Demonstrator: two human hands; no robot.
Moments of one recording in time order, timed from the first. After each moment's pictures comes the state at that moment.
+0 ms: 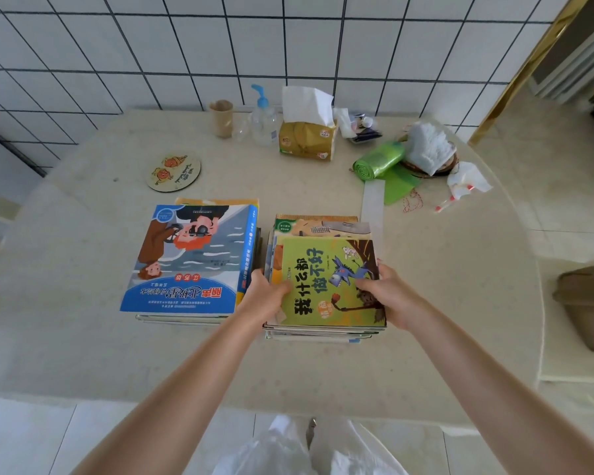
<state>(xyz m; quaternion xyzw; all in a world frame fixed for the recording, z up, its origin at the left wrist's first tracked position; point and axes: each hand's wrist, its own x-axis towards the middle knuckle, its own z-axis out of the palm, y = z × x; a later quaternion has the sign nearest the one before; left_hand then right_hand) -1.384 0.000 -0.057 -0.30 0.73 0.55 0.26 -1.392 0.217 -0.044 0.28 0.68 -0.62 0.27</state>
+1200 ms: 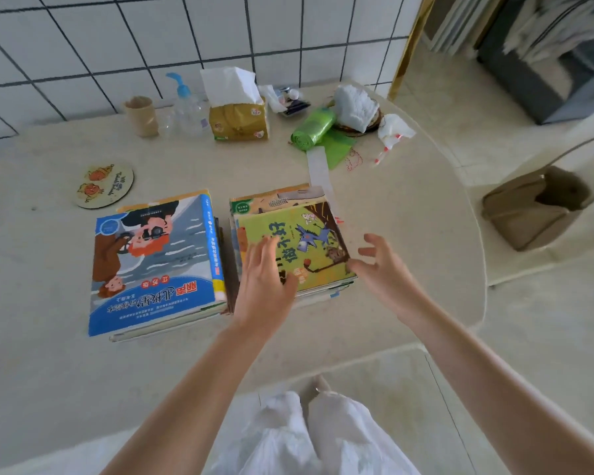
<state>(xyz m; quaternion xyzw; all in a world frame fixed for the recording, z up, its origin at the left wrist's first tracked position) -1.333 0.017 -0.023 0.09 0.92 0.36 0.08 -1.303 0.201 0.005 0.28 0.82 -0.49 0.11</state>
